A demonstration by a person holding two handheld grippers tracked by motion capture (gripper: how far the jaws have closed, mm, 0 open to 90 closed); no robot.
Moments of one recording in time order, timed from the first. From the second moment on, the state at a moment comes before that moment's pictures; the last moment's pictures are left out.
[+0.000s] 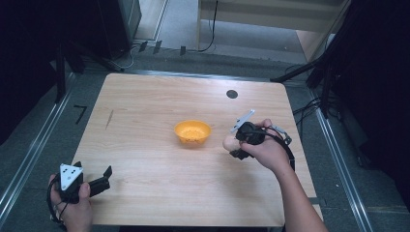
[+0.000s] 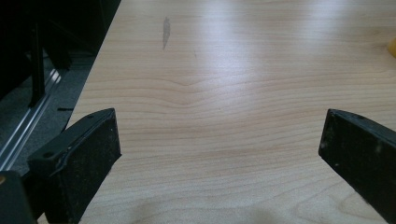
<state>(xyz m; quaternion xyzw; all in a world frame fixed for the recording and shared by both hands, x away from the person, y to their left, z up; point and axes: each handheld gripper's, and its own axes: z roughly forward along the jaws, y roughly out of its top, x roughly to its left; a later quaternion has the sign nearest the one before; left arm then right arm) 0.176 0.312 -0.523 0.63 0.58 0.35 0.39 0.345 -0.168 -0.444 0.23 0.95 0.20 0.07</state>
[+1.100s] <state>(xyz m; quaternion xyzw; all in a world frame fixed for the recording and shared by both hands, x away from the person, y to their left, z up) 0.176 0.313 -0.523 0.62 0.59 0.35 0.39 0.381 -0.108 -0.431 0.12 0.97 0.19 0.06</state>
